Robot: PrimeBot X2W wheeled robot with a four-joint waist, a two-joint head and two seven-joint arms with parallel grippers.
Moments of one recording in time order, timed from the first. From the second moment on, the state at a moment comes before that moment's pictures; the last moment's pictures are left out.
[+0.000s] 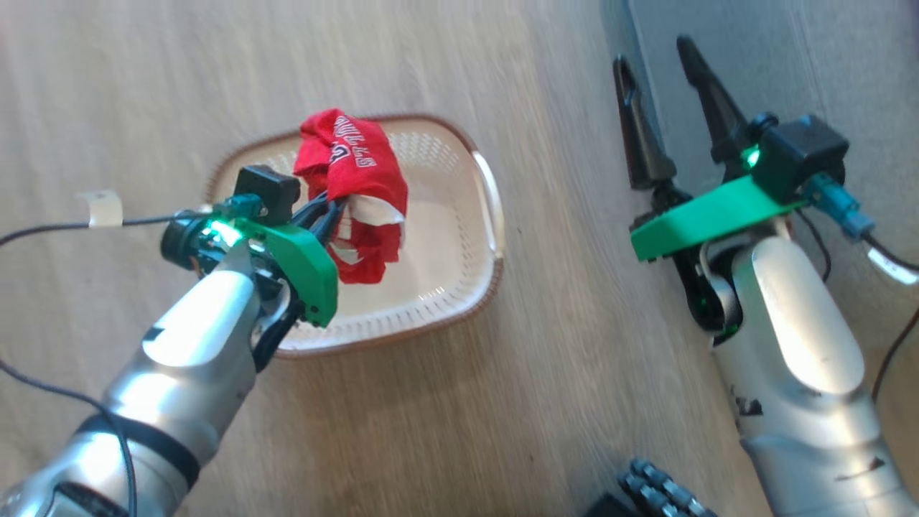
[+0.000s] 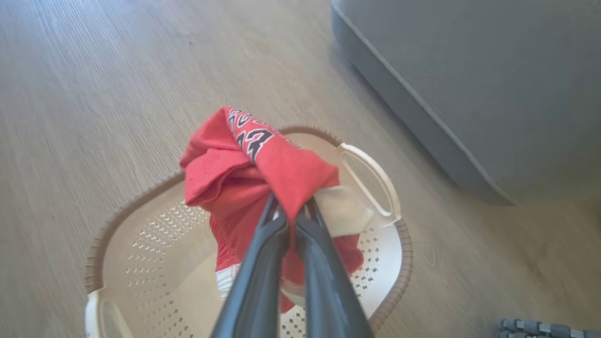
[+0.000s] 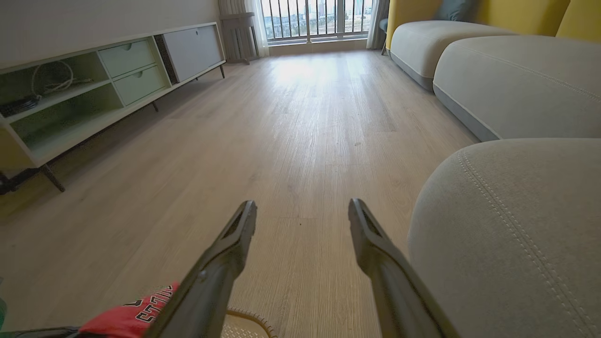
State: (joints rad) left arm -0.84 0.21 -0.90 0.93 -0.73 -0.13 -0.25; right arm -0.57 -0.06 0.19 0.32 0.24 0.13 -0.25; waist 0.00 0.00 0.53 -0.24
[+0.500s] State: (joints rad) left arm -0.61 0.21 -0.64 0.62 -0.56 -0.10 -0.25; right arm -0.41 -0.07 0.16 0.39 0.23 0.13 -0.25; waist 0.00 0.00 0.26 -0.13
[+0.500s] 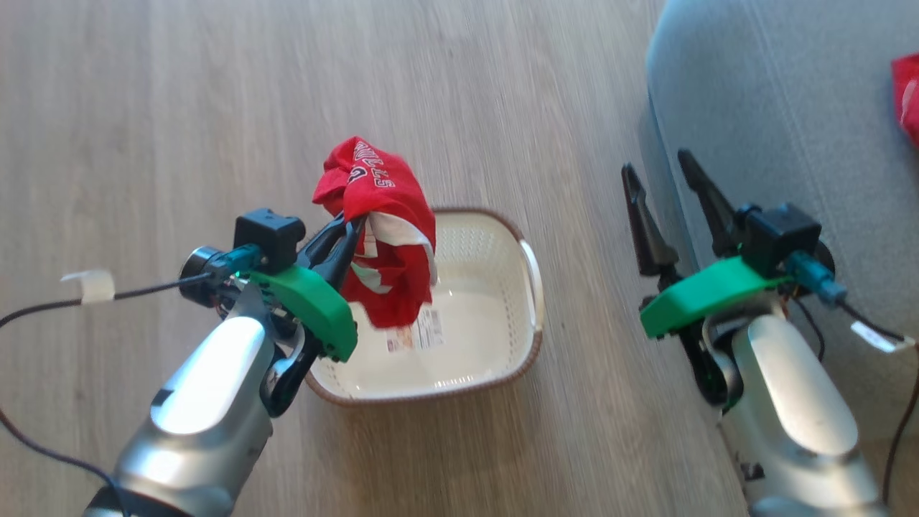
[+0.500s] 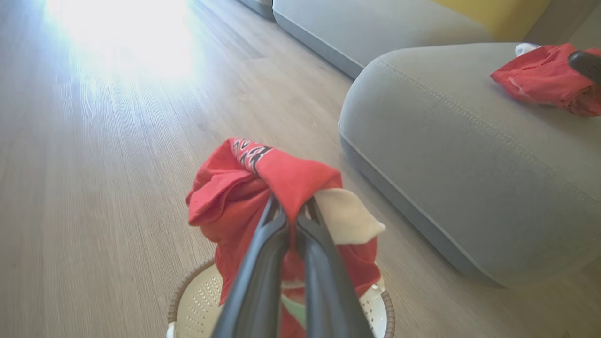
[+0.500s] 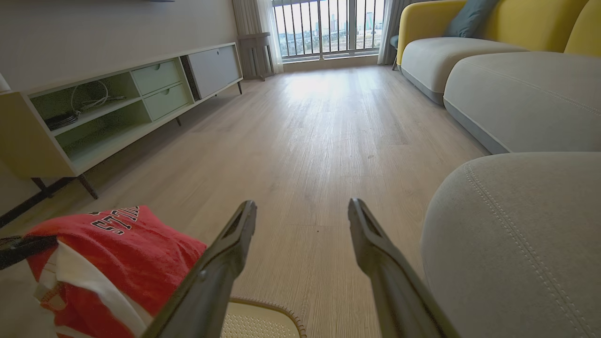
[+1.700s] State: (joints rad) left arm -0.55 0.19 -0.48 0.13 -0.44 -0.07 -0.23; right arm -0.30 -0.08 0.41 0.31 0.26 0.13 -0.25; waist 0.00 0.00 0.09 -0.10
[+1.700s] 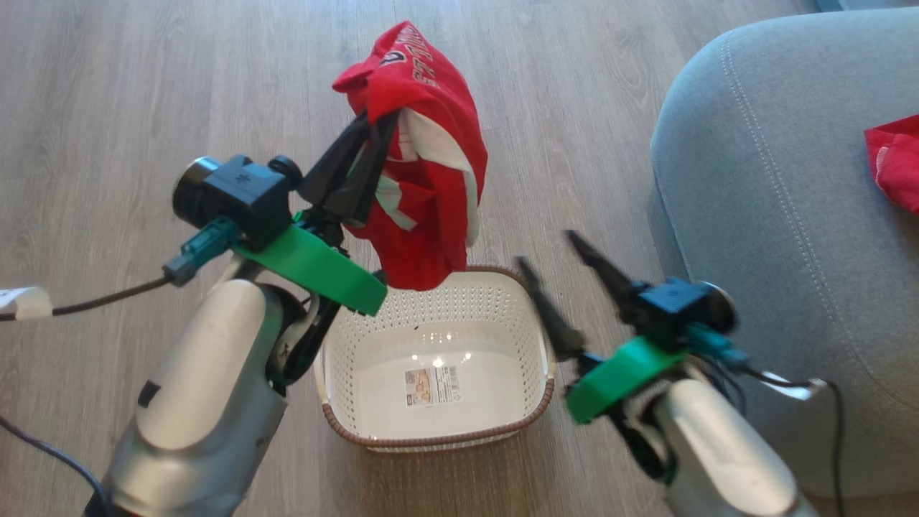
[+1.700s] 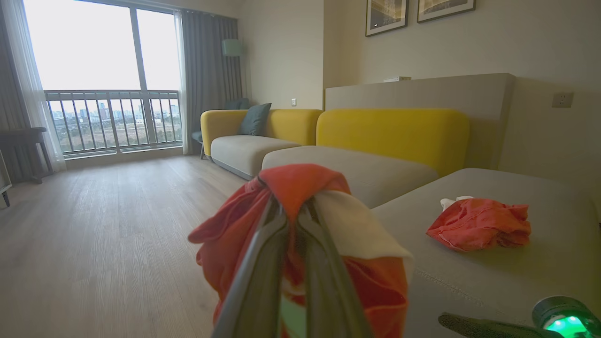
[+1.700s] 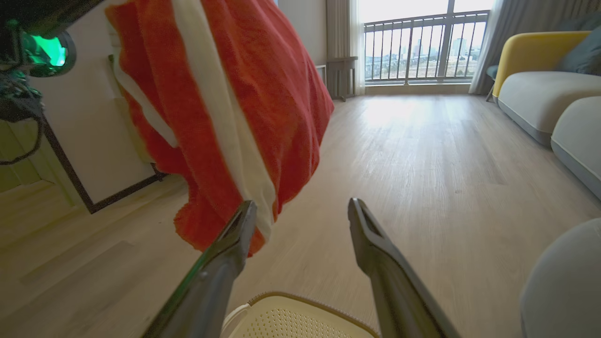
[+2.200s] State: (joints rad) left arm -0.55 0.16 -0.55 0.12 -0.44 -0.08 -0.22; right arm -0.58 -0.07 0.64 0.50 0.26 0.13 -0.25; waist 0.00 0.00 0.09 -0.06
